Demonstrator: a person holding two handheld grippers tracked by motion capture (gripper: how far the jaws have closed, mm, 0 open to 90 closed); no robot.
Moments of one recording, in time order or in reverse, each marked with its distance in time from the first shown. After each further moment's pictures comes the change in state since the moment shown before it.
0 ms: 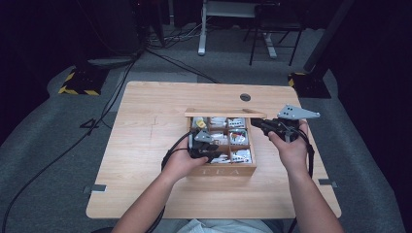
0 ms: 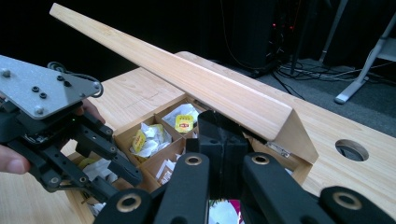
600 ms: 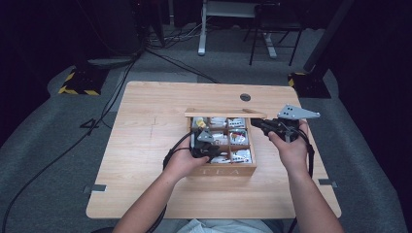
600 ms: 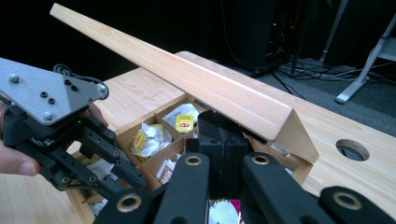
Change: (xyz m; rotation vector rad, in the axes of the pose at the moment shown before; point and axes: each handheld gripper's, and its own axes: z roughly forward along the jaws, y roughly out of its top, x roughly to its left) left arm 0.001 0.002 0.005 0.025 0.013 0.013; right arm 0.000 0.000 0.000 0.000 0.001 0.001
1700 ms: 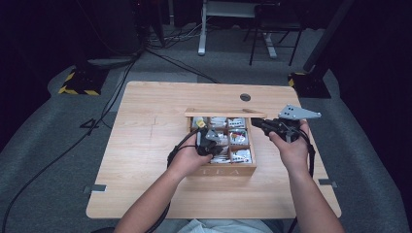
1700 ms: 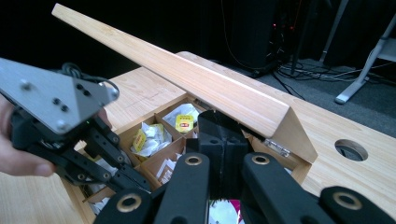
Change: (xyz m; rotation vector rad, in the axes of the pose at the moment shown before) left arm -0.003 0.016 0.005 0.079 0.033 0.063; right arm 0.000 0.000 -0.002 0.000 -0.001 -0.002
